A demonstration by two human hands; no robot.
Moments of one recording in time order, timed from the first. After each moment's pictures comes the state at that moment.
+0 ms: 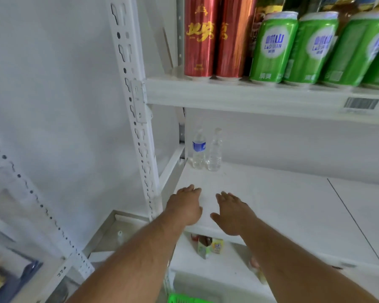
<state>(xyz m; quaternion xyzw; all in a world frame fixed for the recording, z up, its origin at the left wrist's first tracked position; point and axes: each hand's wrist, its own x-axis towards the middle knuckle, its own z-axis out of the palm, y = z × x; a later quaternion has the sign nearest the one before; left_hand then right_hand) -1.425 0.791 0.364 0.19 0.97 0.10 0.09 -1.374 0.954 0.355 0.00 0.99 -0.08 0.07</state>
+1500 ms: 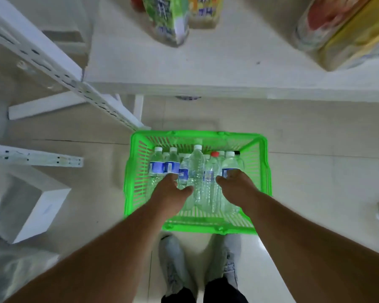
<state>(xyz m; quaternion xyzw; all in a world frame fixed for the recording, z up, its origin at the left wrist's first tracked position) -1.270 0.789 -0.321 -0.10 0.86 0.28 0.42 -1.227 0.973 -0.323 0.40 0.76 -0.40 0.34</state>
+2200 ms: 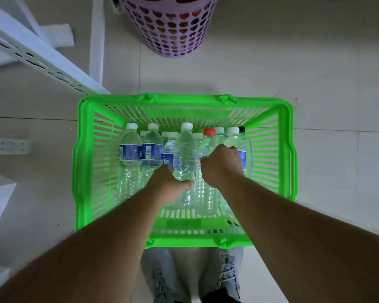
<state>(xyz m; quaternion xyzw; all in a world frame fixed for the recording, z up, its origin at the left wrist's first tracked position) -1.267 0.801 -0.507 -0.08 0.84 0.21 0.49 -1.254 0.953 -0.463 0.40 0.81 -0.27 0.33</state>
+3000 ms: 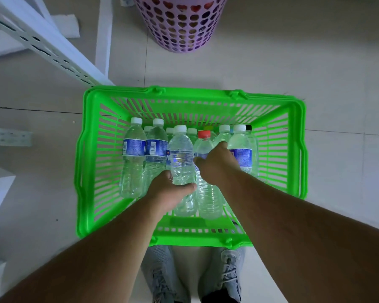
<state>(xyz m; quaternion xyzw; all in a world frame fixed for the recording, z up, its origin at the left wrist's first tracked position) -1.247 0.785 -0.506 -0.15 0.82 0.27 0.48 -1.255 0.938 -0.487 0.41 0.79 -0.32 0.33</state>
